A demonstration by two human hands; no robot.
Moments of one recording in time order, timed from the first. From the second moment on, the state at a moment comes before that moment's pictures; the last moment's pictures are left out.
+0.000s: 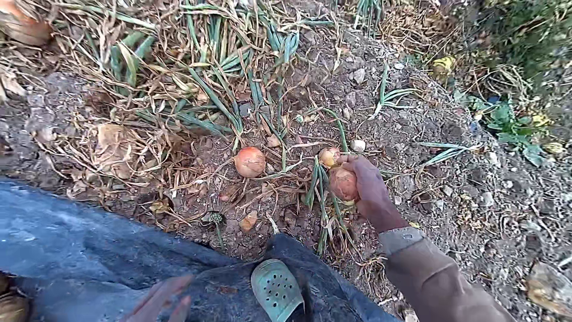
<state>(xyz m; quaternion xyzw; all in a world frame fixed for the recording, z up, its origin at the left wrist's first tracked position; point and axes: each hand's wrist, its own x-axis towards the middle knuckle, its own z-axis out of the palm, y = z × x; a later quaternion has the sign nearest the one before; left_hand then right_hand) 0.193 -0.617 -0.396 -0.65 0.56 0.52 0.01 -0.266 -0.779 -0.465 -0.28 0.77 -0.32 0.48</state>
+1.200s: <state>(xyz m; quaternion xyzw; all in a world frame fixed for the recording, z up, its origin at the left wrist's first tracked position) 0.389 -0.258 -0.242 -0.68 0.30 0.66 0.10 0.135 -0.457 -0.355 -0.63 0.12 0.22 0.73</state>
